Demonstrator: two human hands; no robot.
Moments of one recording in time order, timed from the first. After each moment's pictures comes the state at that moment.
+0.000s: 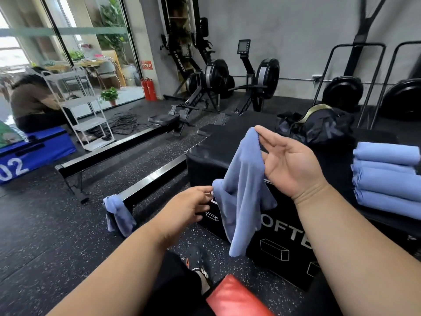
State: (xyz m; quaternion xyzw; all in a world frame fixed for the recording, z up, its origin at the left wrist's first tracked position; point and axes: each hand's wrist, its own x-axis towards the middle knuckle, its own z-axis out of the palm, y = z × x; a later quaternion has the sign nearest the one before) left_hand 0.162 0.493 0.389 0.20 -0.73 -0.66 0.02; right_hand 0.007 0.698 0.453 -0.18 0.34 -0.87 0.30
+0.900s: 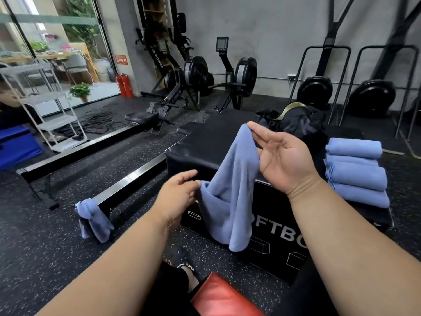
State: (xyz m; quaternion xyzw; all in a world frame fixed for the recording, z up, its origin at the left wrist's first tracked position) left_hand 0.108 0.500 0.375 0.21 -0.64 -0.73 0.11; right_hand -0.006 0.722 0.454 -0.20 0.38 -0.86 0.27
